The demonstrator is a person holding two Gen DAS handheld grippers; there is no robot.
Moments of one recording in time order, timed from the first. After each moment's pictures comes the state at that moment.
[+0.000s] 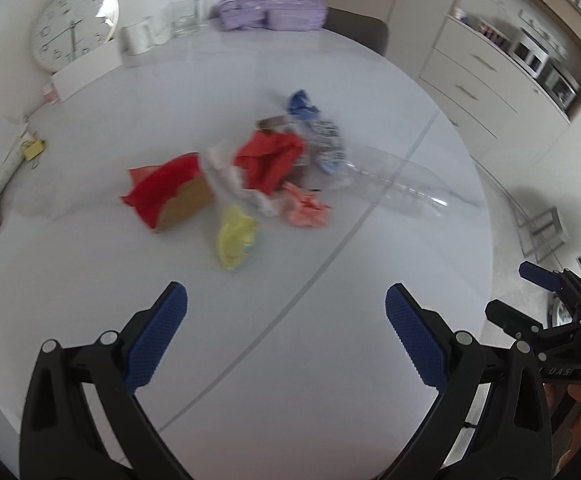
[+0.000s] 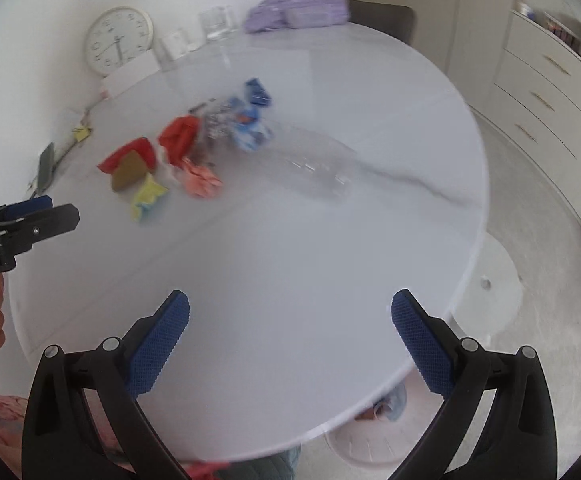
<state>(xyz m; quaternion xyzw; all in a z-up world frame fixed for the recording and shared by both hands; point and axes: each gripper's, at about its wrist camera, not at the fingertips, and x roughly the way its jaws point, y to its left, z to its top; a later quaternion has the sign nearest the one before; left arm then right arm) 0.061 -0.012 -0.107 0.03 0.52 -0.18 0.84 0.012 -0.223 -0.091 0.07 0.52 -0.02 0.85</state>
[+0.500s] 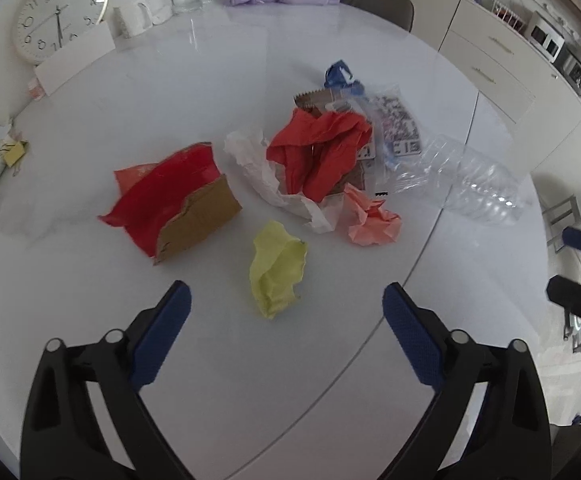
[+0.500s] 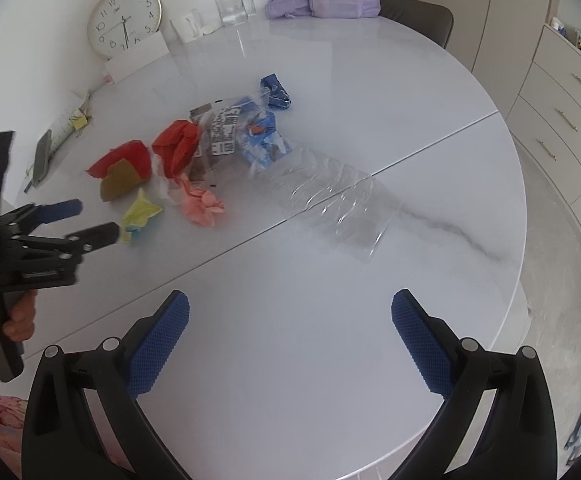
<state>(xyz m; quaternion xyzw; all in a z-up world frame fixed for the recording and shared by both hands) 0.127 -0.018 -0.181 0.07 0.54 -0.17 0.82 0.080 -0.225 -0.112 0.05 0.55 0.01 0.84</state>
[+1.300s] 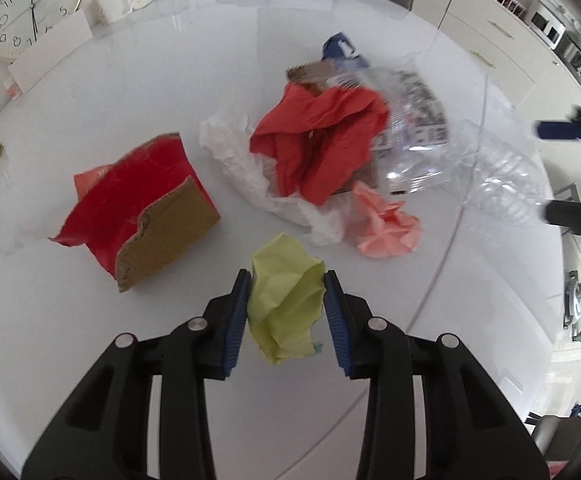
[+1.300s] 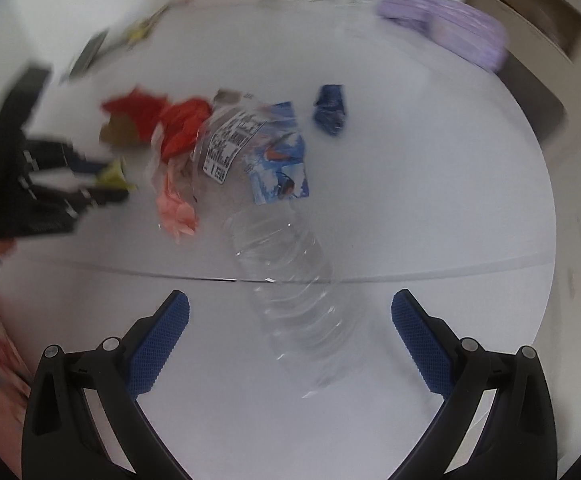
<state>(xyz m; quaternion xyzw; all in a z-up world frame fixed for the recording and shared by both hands) 0.151 -0.037 -0.195 0.08 0.56 -0.19 0.81 0.174 -0.229 -0.131 -0.16 0.57 0.19 0.78</state>
